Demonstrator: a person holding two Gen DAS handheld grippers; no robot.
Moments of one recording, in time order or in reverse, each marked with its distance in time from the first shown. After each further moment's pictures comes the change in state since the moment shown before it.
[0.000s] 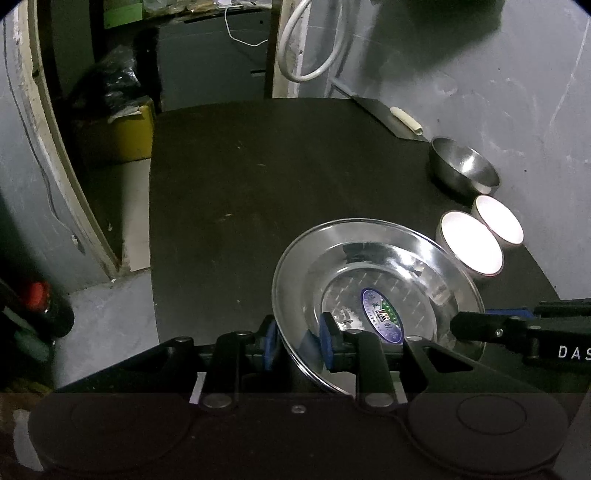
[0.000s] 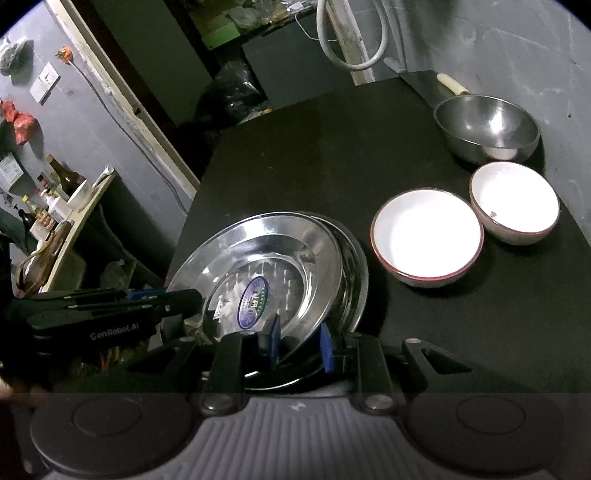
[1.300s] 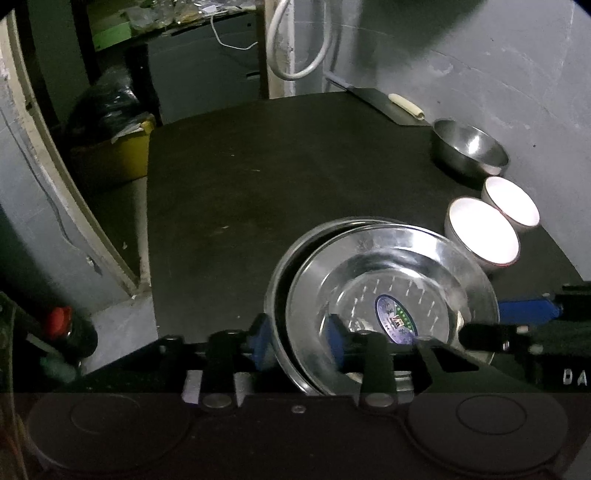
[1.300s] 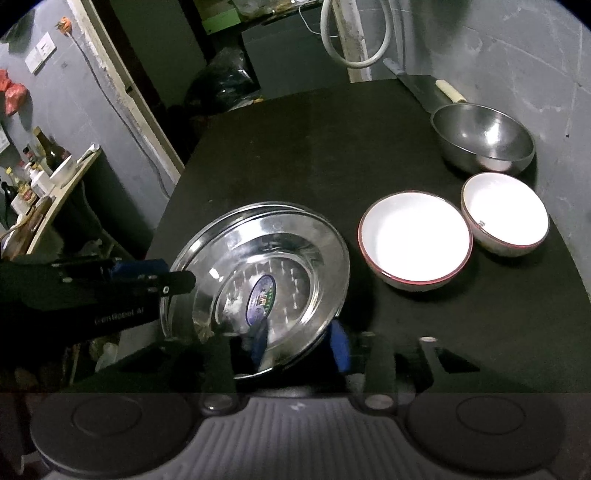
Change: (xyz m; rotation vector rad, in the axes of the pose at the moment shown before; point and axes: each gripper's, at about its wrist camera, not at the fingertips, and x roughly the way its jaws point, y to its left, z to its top) left arm 0.009 -0.018 0.007 0.090 0.004 0.080; right arm 0.004 0.016 -0.002 -0.074 0.025 -0.087
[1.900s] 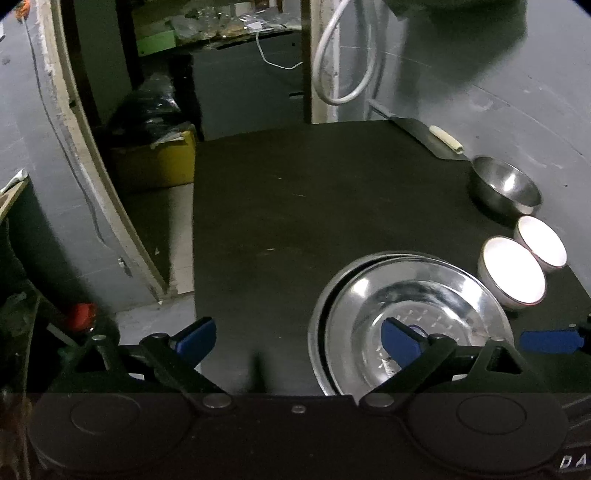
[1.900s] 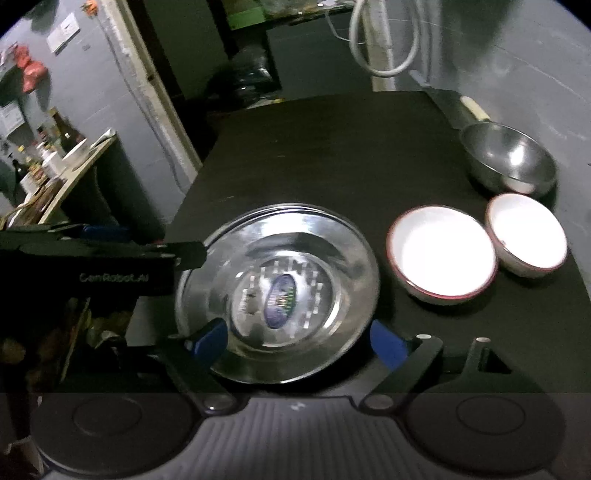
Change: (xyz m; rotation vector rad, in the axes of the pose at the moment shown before) left arm -0.014 0.015 0.007 -0.084 -0.067 0.103; right arm 0.005 0.017 0.001 -0.092 -0.011 0.015
